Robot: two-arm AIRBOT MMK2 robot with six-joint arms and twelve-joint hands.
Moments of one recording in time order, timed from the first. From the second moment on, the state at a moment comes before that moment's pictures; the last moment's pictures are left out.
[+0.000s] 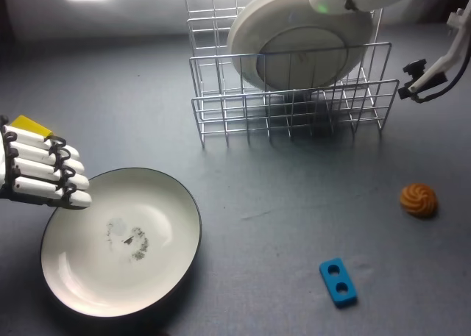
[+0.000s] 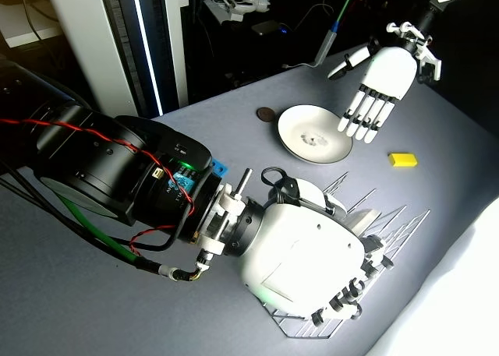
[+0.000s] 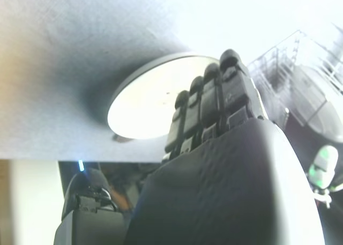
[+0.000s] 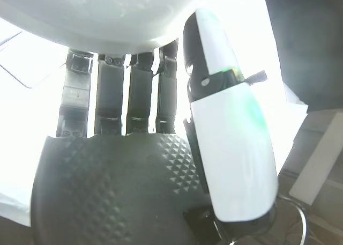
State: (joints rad) left arm 0.78 -0.84 1.48 1.61 -0.95 -0.16; right arm -0.37 -1.19 1.40 0.17 0.23 -0.20
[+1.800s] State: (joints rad) left arm 0.97 -0.88 1.48 1.52 -0.84 -0.15; right arm -0.40 -0.87 0.65 0.17 0.34 -1.68
